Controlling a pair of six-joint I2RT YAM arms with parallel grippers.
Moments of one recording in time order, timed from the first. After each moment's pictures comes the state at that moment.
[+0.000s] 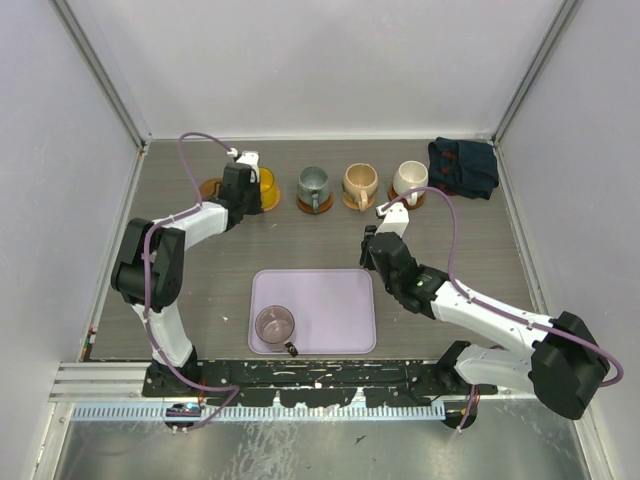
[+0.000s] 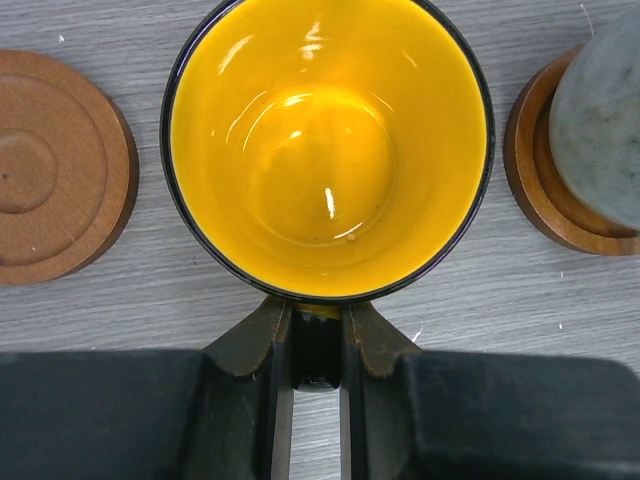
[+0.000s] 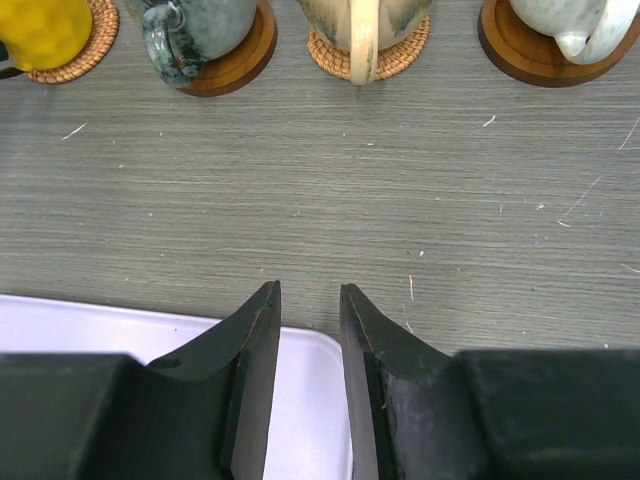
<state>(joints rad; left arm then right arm) -0.31 1.84 1.16 0.03 -0.12 -0.17 0.78 1.12 0.62 0.01 0.55 0.45</state>
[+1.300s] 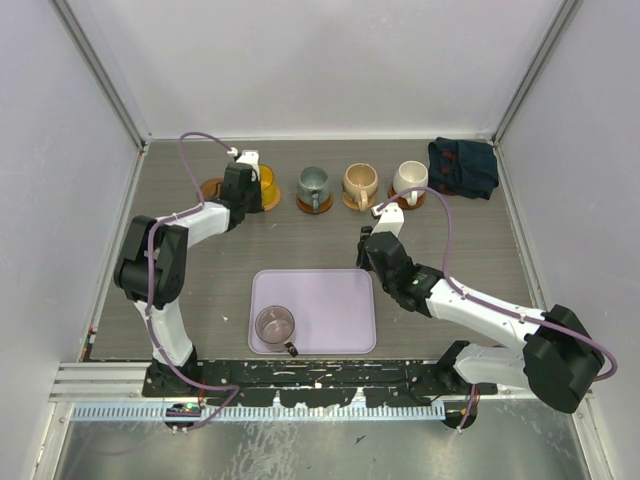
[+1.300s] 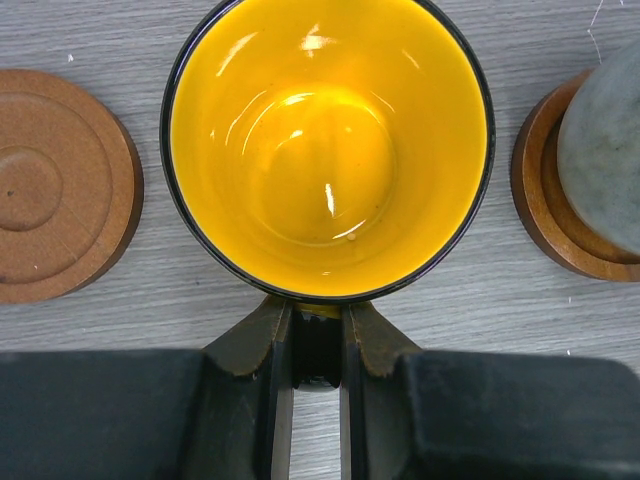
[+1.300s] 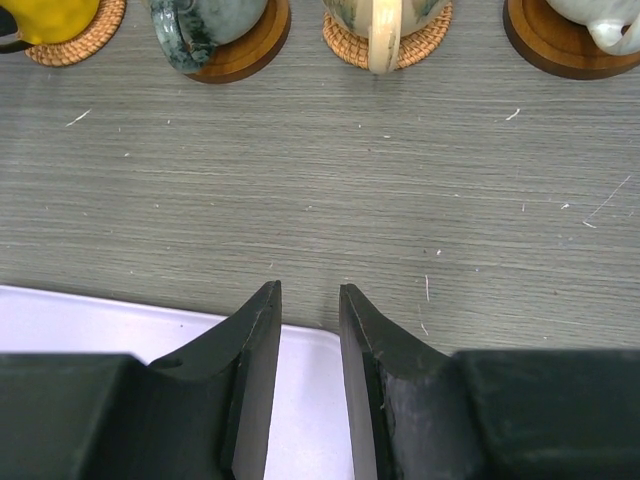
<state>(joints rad) -0.31 1.87 1.16 0.08 -0.14 -0.17 0.78 1.16 0.62 0.04 0.52 0.45</state>
